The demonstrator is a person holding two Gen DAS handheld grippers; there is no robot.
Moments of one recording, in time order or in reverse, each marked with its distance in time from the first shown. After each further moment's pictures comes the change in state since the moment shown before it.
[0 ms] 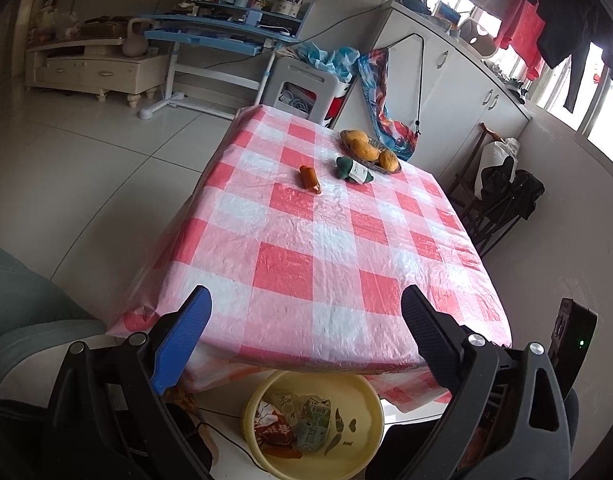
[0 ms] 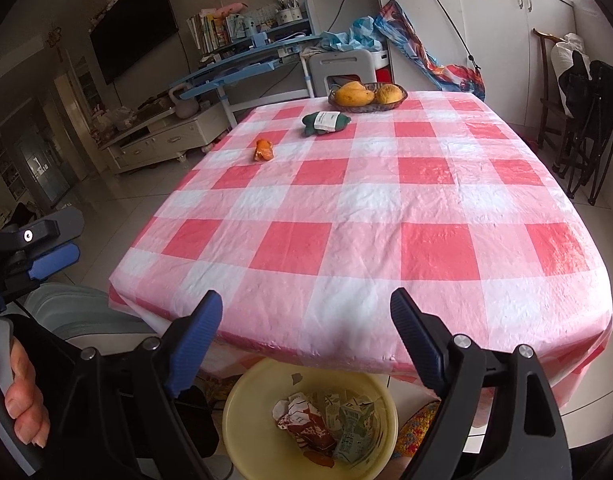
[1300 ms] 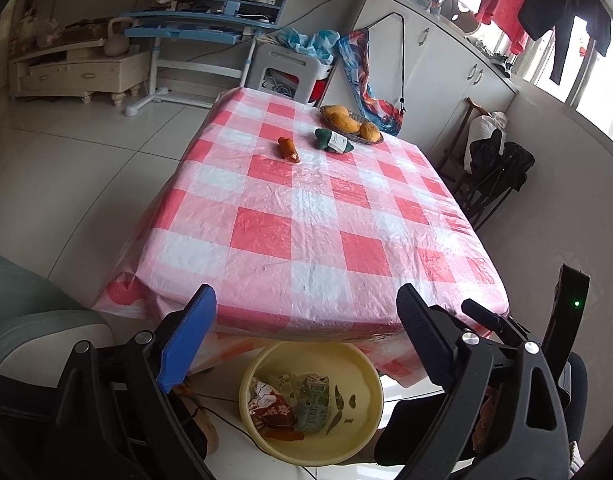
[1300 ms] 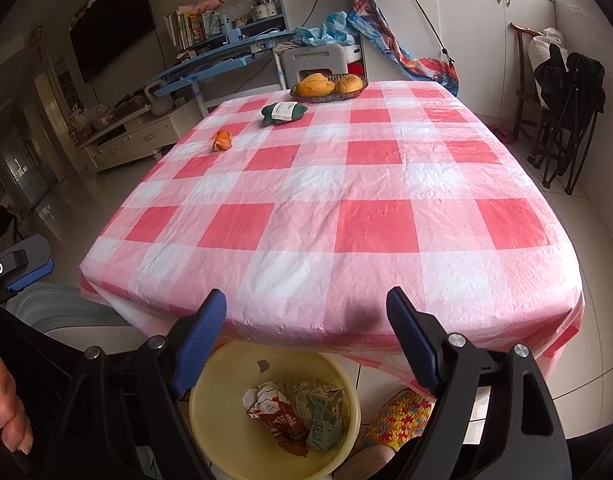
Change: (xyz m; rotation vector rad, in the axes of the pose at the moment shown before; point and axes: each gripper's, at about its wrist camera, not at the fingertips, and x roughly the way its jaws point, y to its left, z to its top) left arm -0.005 -0.016 -0.032 0.066 0.053 -0.029; right arm -0.012 -0.031 -0.018 0.022 0.014 -0.084
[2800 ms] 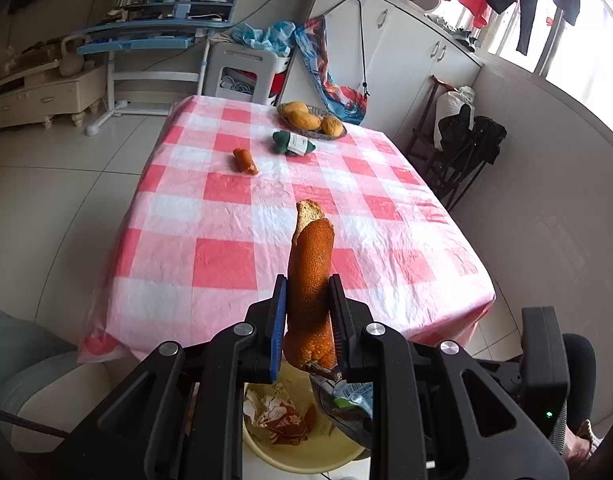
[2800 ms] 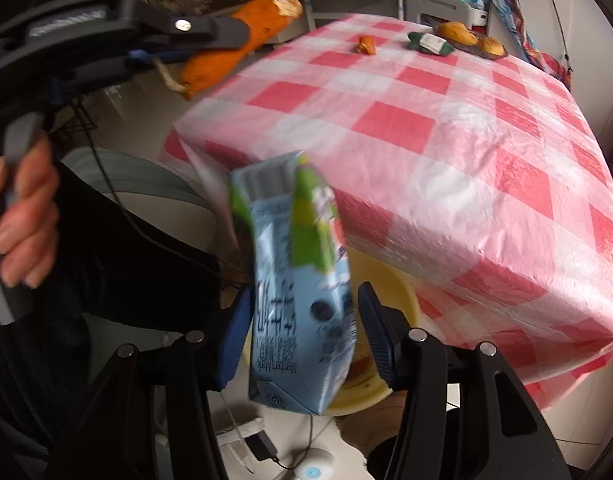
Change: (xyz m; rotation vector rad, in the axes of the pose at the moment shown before) left arm 0.017 -0.022 0.022 0.138 0.051 -0.096; right arm 0.016 0.067 -0.029 -0.331 0.313 0.169
